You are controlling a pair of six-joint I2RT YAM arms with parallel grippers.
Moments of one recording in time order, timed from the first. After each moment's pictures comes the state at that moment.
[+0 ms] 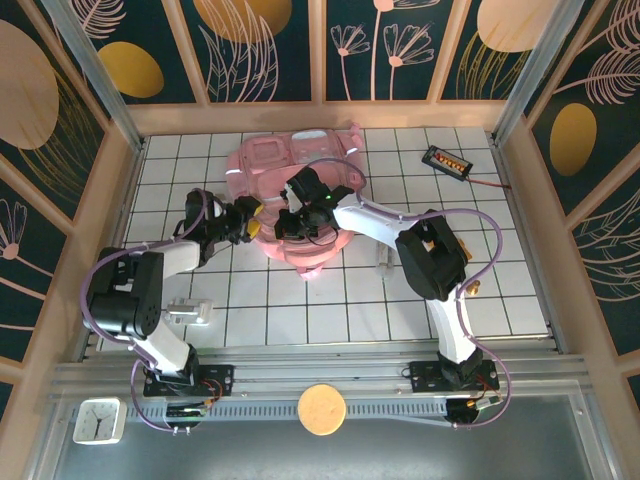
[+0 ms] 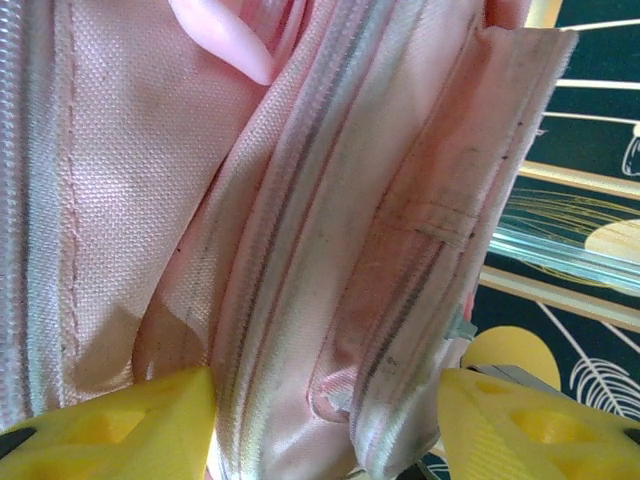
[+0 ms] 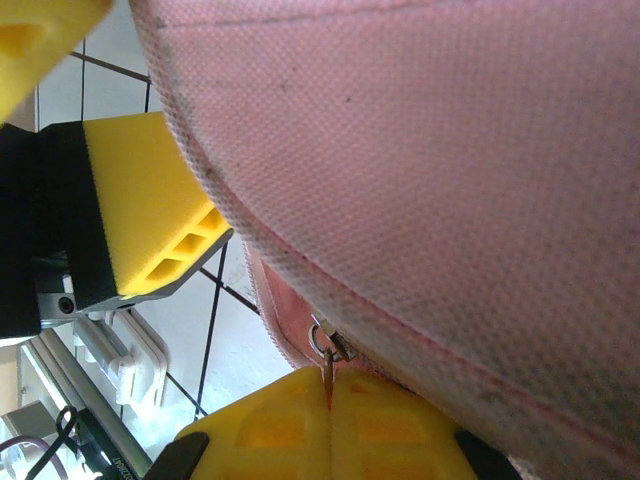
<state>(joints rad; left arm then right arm) -0.14 1.63 0.70 0.38 0.59 -1.36 0.78 2.10 1.63 -0.48 -0.44 0.61</state>
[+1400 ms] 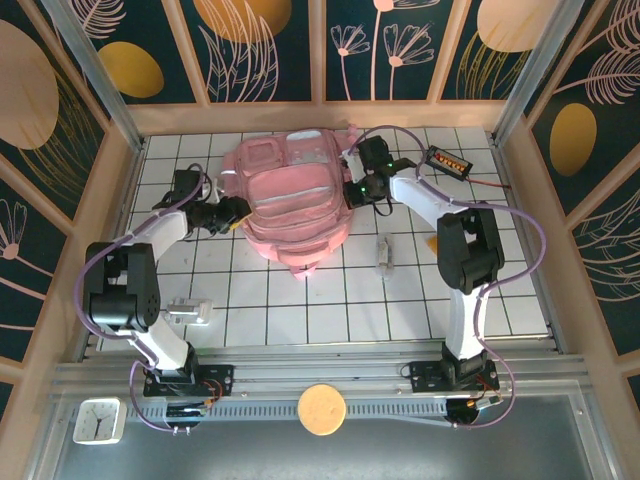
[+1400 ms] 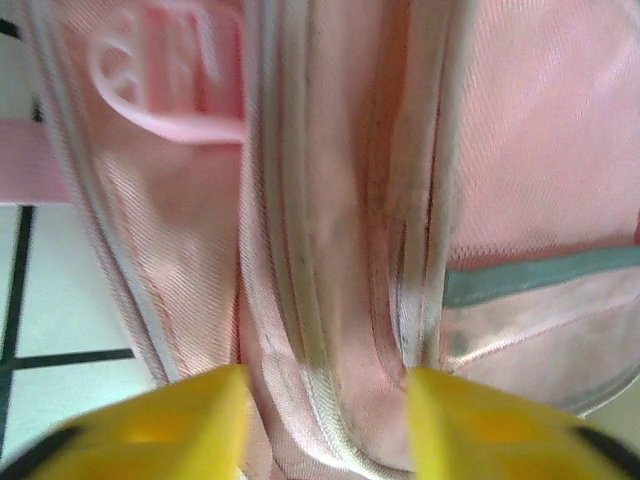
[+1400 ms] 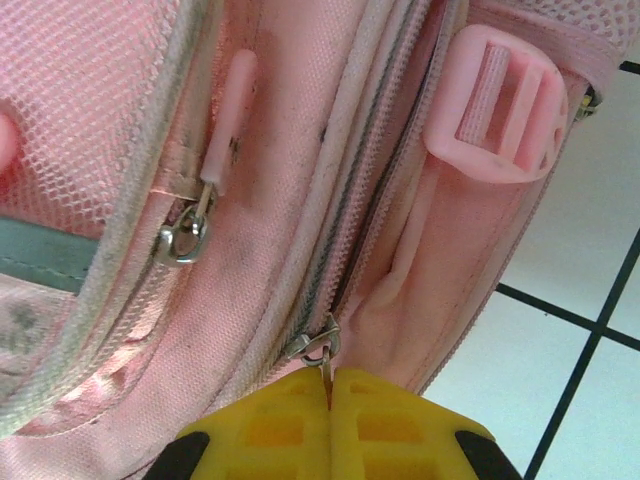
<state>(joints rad) -0.03 1.66 1.01 -0.29 0.60 -0.61 0.44 1.99 1.58 -0.61 -0.21 0.05</state>
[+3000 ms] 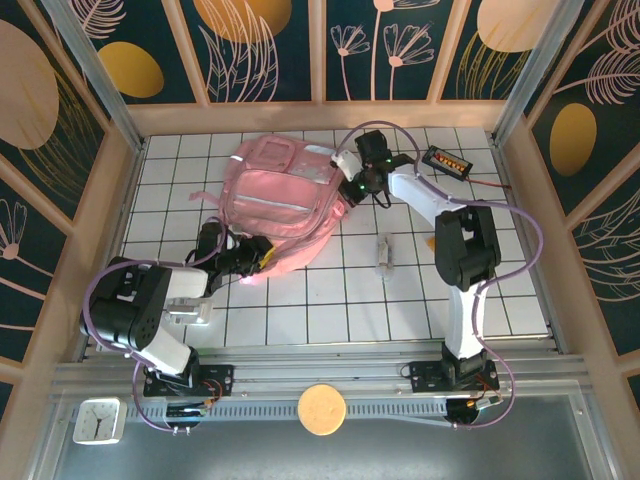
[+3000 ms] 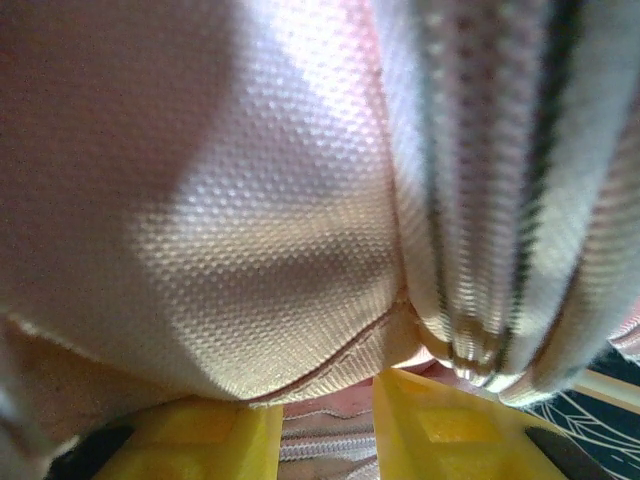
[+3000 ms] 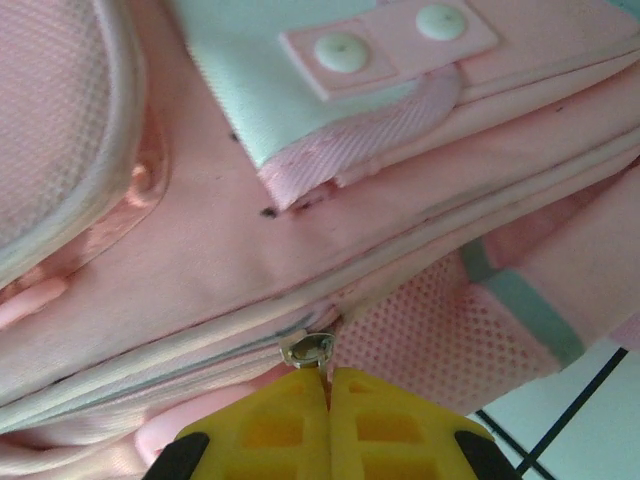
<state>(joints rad) -0.25 1.58 0.44 0.49 0.57 -1.23 0.43 2.04 1.65 -0.60 -0.26 -0.33</state>
